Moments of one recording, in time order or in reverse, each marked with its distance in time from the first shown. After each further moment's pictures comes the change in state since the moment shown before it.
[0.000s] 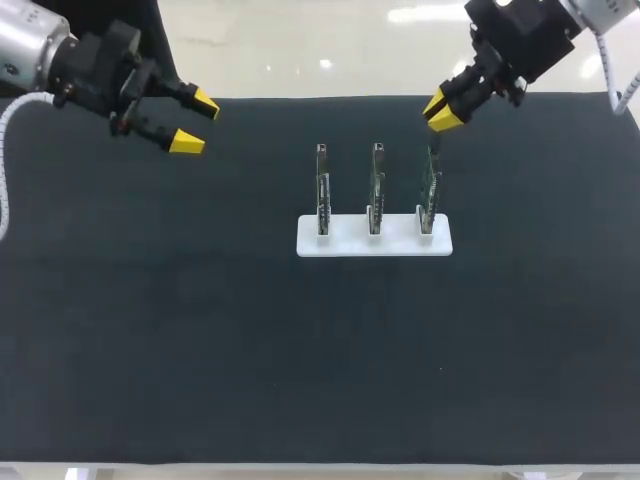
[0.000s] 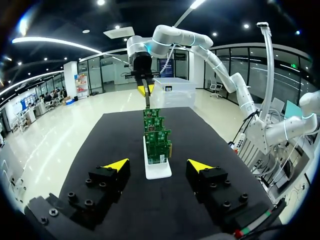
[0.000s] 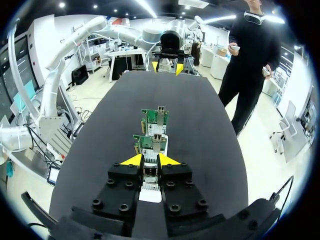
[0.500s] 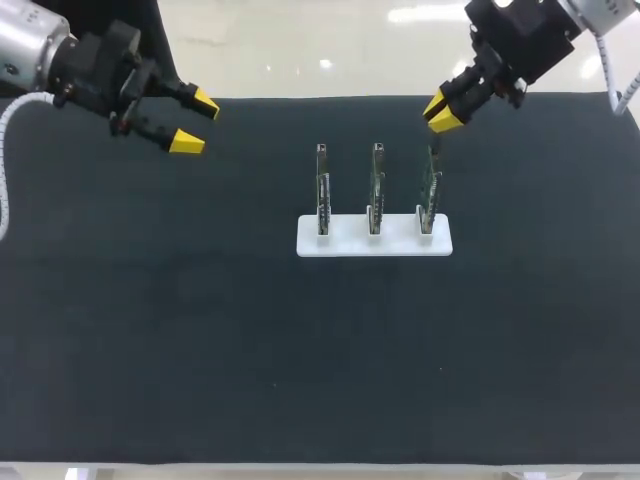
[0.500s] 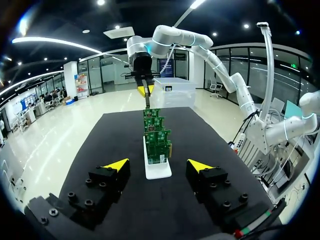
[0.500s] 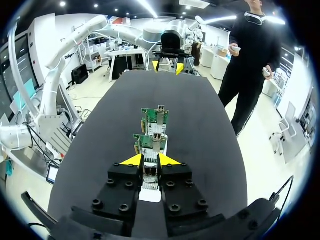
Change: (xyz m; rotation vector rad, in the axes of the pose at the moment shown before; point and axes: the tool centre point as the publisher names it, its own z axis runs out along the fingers) left arm 0.000 0.000 0.000 0.000 0.000 0.000; right arm 0.002 -0.001 0.001 0.003 0.002 -0.010
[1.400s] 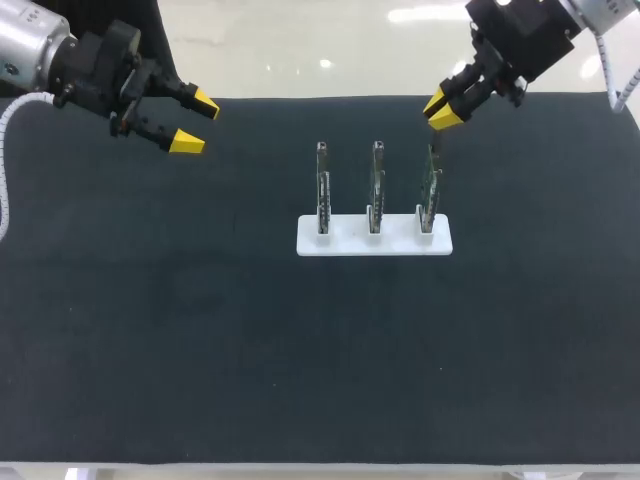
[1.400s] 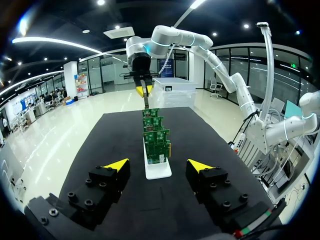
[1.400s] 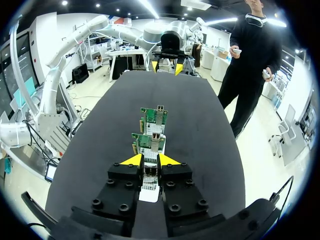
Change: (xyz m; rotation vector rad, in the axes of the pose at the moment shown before) left arm 0.000 0.000 0.000 0.000 0.000 0.000; right arm 0.001 -0.006 -0.001 0.004 -0.005 -0.015
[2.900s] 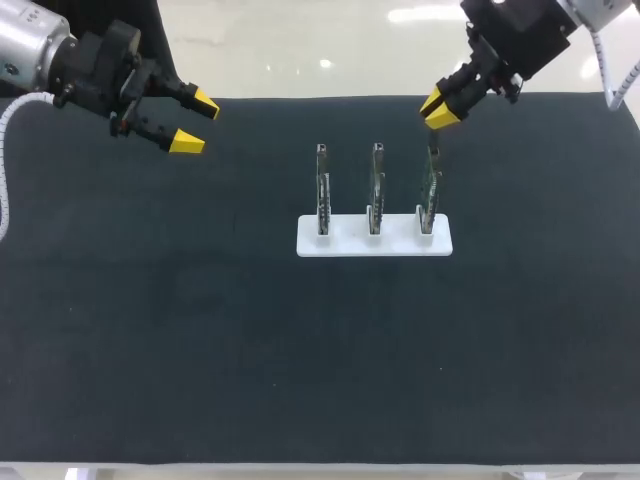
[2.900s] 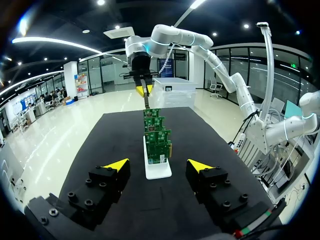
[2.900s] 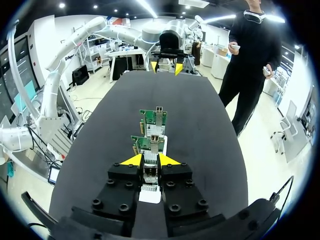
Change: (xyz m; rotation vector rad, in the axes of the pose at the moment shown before) left arm 0.000 0.000 0.000 0.000 0.000 0.000; right arm -0.005 0.002 0.002 -0.016 0.005 0.028
